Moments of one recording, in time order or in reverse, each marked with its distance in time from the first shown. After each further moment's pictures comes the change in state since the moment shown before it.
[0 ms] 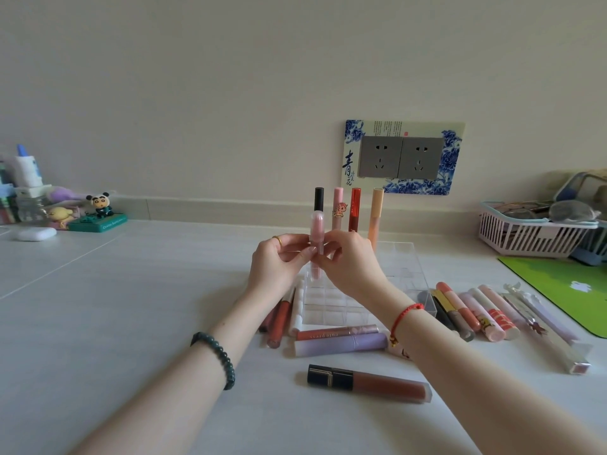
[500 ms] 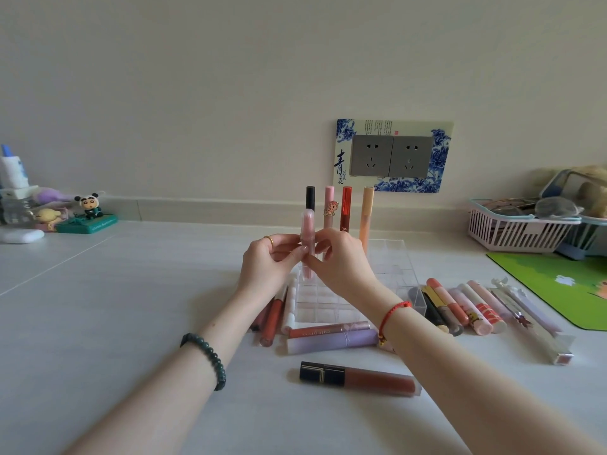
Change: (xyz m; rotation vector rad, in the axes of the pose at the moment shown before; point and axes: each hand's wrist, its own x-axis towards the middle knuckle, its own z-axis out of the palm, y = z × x) left_hand -0.001 0.000 -0.001 0.054 0.000 -0.014; right_hand -0.003 -0.003 0.001 -0.017 0.013 0.010
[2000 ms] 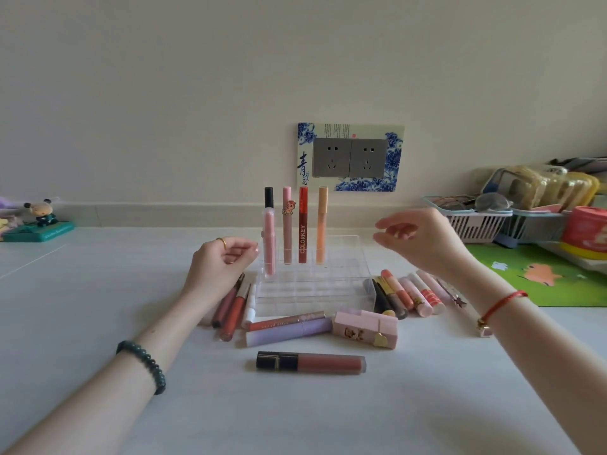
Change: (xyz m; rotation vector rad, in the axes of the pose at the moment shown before) left_hand -0.013 0.011 -0.015 0.267 -0.001 0.069; right_hand -0.039 0.045 -0.150 -0.163 0.084 0.072
